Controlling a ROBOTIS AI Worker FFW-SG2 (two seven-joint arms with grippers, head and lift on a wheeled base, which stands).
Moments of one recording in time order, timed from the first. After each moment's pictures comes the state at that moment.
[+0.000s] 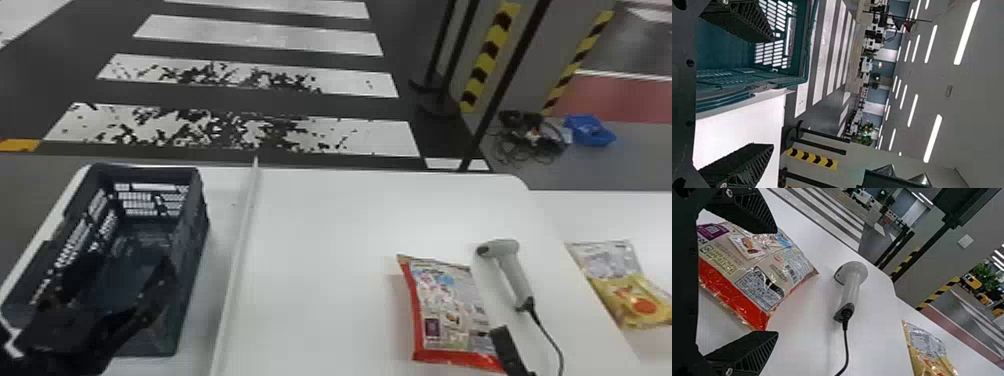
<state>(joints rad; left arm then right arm) 0.58 0.24 0.04 -2.06 0.39 0.03 -0.17 0.78 -0.01 -0.13 -2.00 -0.98 -0.09 -0.15</state>
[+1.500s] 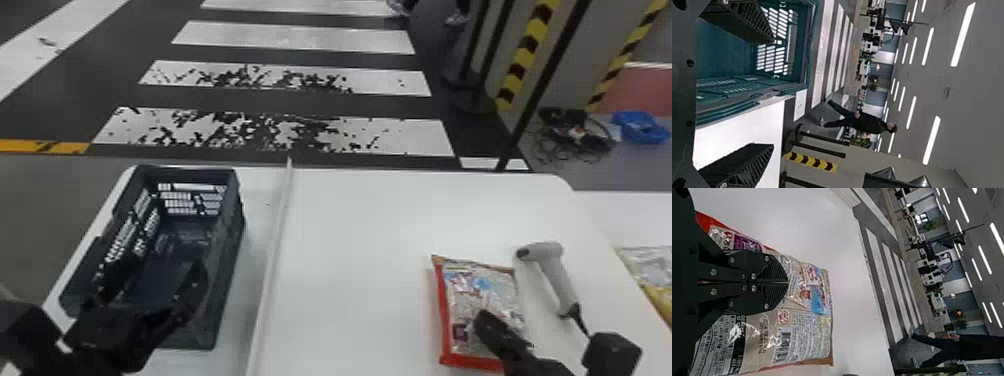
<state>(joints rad) 0.59 0.24 0.06 -2.03 0.39 -0.02 -0.17 0.54 -0.15 -0.16 -1.81 -0.40 0.21 0.29</state>
